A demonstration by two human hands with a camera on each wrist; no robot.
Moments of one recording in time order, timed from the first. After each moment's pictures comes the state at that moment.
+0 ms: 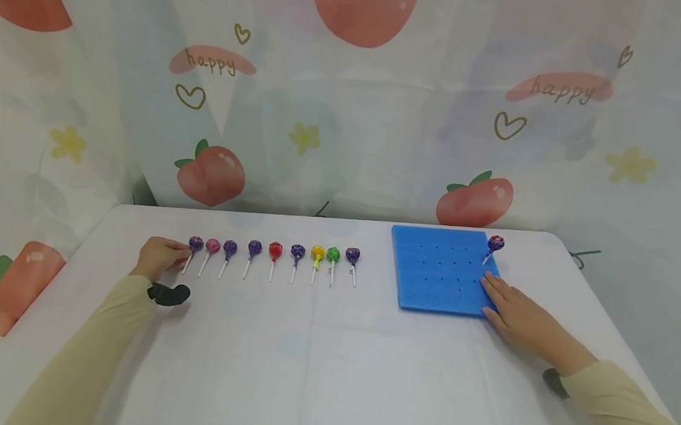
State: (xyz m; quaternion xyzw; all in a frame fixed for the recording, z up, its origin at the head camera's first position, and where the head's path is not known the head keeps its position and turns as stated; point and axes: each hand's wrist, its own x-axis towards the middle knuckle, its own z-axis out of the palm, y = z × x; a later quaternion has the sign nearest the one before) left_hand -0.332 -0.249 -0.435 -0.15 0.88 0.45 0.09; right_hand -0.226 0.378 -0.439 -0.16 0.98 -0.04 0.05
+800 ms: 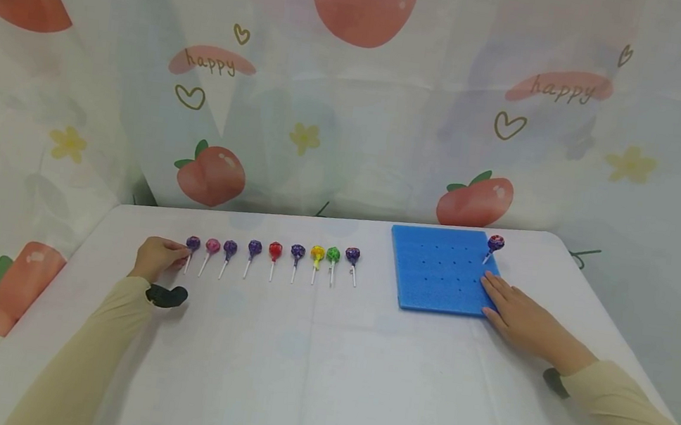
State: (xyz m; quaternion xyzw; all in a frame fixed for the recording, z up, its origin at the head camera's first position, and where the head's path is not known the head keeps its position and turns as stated) left_hand -0.325 -0.248 -0.430 -0.13 0.90 0.41 0.07; right_hand -0.226 0.378 -0.438 -0.16 0.98 -0.05 0.05
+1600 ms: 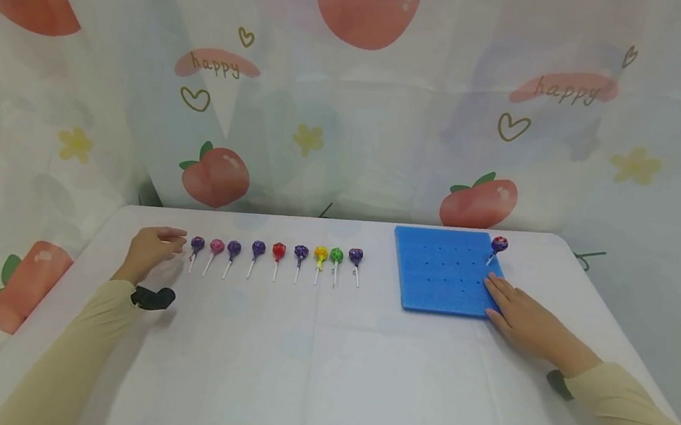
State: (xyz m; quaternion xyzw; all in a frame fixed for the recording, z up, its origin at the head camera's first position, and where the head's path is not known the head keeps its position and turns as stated) left_hand -0.315 -0.258 -0.408 -0.04 0.92 0.40 0.03; right_hand -0.225 0.376 -0.435 -0.16 0.98 -0.05 0.05
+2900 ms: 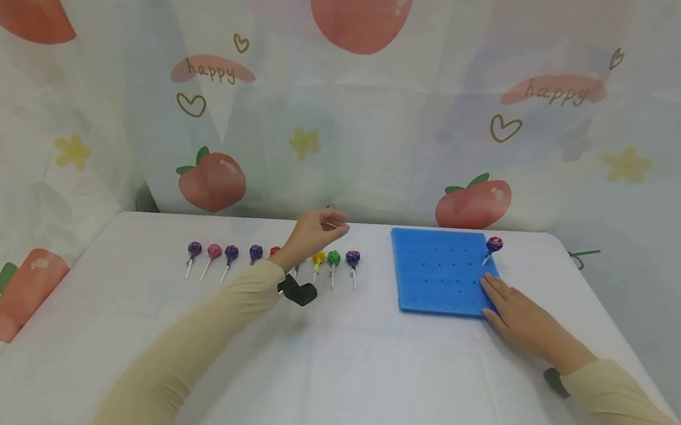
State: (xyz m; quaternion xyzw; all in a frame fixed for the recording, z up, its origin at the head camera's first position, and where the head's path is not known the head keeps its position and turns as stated) left_hand -0.339 -0.003 -0.386 0.20 0.85 0.48 0.00; right_hand -0.224 0.378 -0.440 -0.17 0.98 -0.06 0.04
